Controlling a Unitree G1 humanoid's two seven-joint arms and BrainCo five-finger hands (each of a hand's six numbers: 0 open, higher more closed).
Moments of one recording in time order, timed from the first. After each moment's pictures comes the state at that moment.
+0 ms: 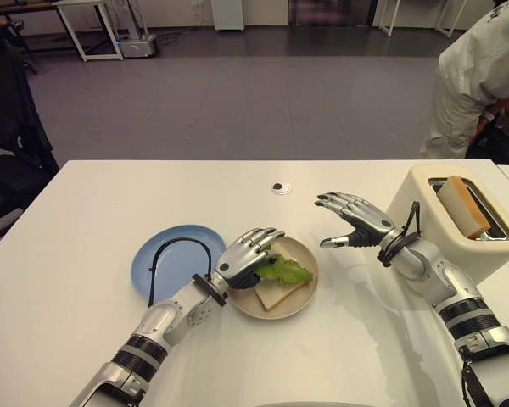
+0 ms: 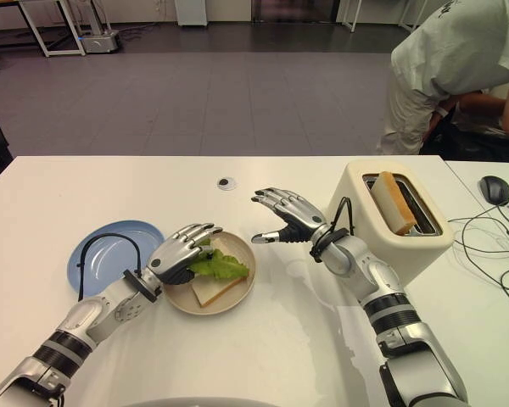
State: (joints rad) left arm -0.21 0.53 -0.42 0.23 0.96 -0.45 0.30; right arm -0.44 -0.55 0.29 0.37 -0.71 -0.52 0.01
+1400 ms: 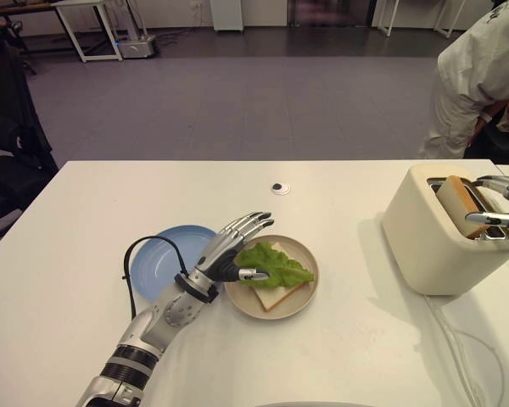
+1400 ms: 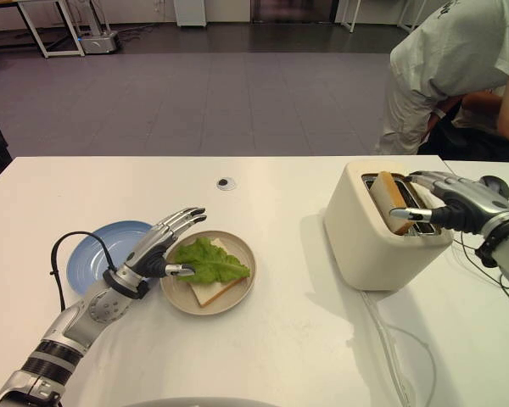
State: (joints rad) left arm -0.13 0.50 -0.24 0.20 0.57 -0.65 0.17; right arm -0.03 -1.06 -0.28 0.03 -0.42 -0.24 0.46
